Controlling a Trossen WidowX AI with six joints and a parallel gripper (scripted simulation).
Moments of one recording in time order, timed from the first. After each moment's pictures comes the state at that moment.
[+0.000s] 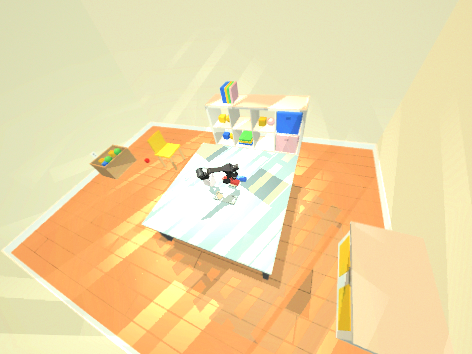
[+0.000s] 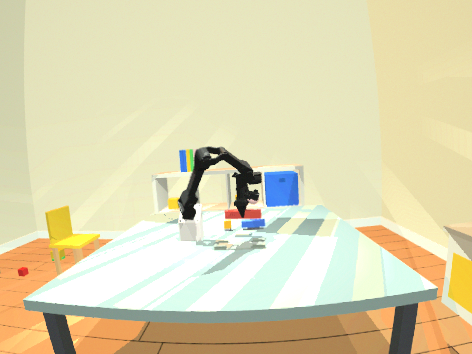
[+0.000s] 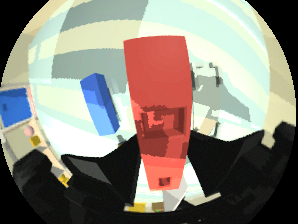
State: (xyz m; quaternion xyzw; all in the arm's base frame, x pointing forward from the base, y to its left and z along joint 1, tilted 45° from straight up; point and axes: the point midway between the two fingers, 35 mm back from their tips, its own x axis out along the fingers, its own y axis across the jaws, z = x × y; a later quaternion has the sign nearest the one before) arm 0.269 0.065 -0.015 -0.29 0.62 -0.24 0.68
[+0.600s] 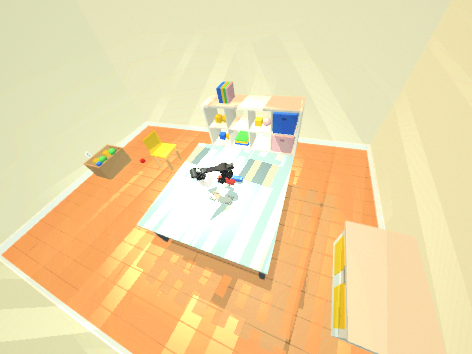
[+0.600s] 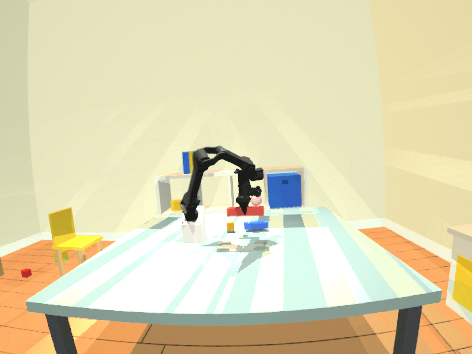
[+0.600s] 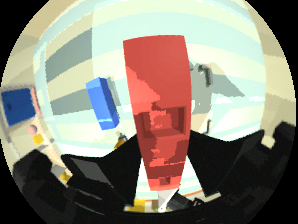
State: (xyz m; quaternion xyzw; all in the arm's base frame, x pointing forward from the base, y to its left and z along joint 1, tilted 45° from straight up) arm 0.268 0.075 0.015 -0.29 0.63 -0.24 0.69
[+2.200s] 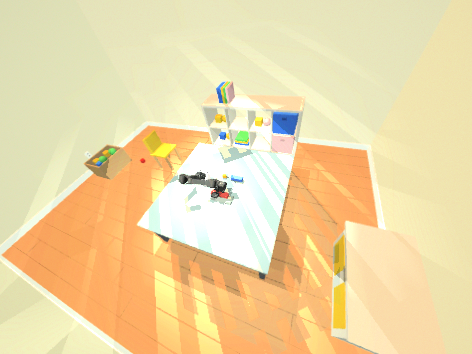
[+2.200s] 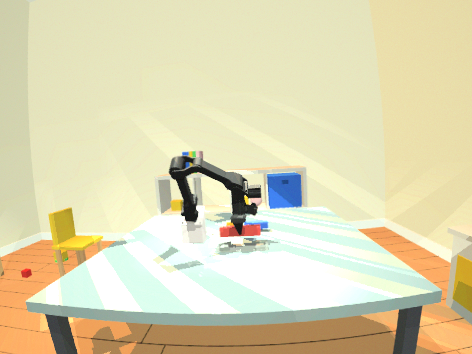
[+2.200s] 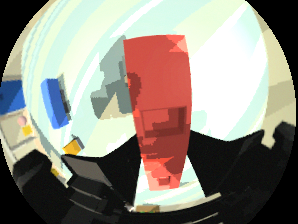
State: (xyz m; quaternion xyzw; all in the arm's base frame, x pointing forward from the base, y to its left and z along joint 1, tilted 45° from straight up) arm 0.269 -0.066 0.071 -0.32 0.63 -0.21 0.67
